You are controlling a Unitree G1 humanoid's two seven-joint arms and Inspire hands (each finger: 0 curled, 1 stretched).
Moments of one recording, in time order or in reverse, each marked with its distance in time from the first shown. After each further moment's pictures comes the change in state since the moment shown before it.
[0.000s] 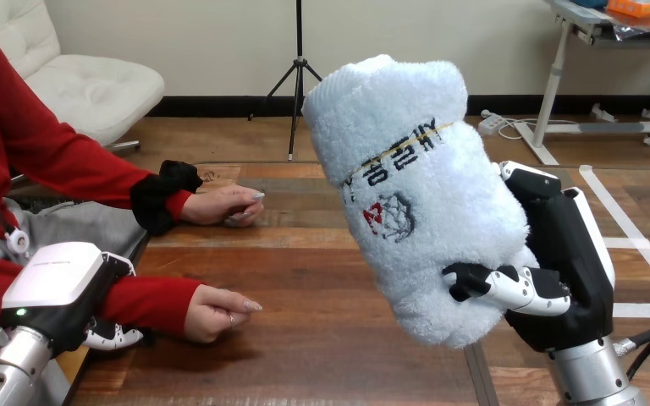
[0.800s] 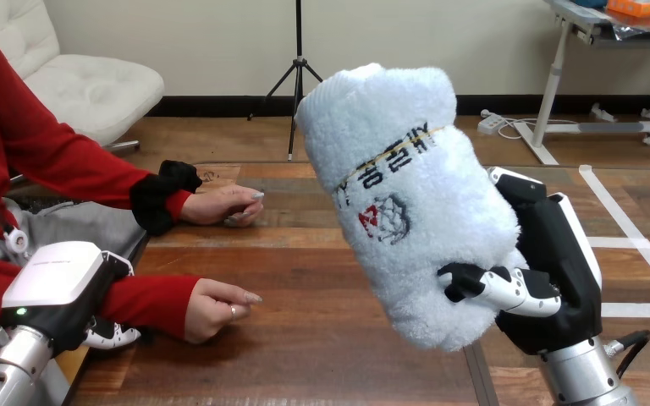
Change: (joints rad) left arm -0.001 -0.001 0.000 -0.003 0.000 -0.005 0.000; right arm 0.000 0.003 0.005 0.005 0.013 0.063 0.017
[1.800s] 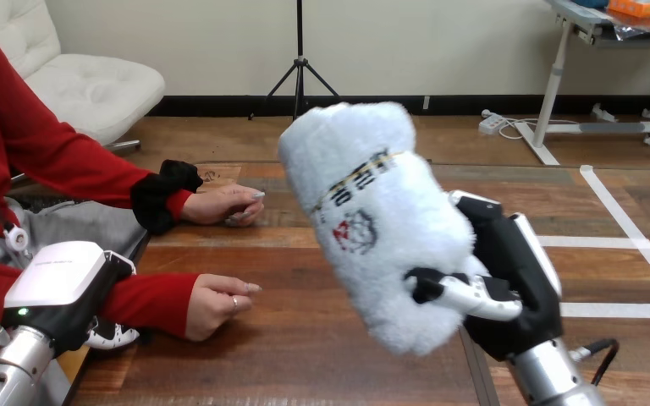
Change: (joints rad) left arm 0.005 0.000 0.004 -0.010 -0.008 -0.023 -0.002; right arm -0.061 0.017 0.020 0.183 -0.081 0.002 -0.018
